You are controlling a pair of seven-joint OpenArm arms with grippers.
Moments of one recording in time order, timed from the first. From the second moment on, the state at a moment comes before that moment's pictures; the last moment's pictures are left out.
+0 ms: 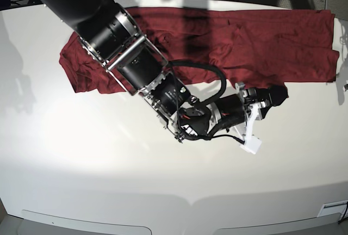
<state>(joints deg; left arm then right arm) 8.6 -34.6 -24.2 74.2 -37.2 -21.0 22.2 34.5 -9.1 -41.0 47.4 85.3 36.0 -62.1</state>
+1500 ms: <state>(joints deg) 8.6 -34.6 -24.2 74.2 -37.2 -20.9 23.3 34.6 -9.0 -56.8 47.5 85.5 35.9 -50.8</state>
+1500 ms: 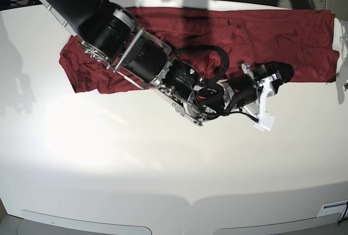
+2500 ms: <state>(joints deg) 14.5 -27.6 -24.2 74.2 -48.2 -38.0 36.7 39.5 13.3 -34.7 52.6 67.0 35.9 -57.3</state>
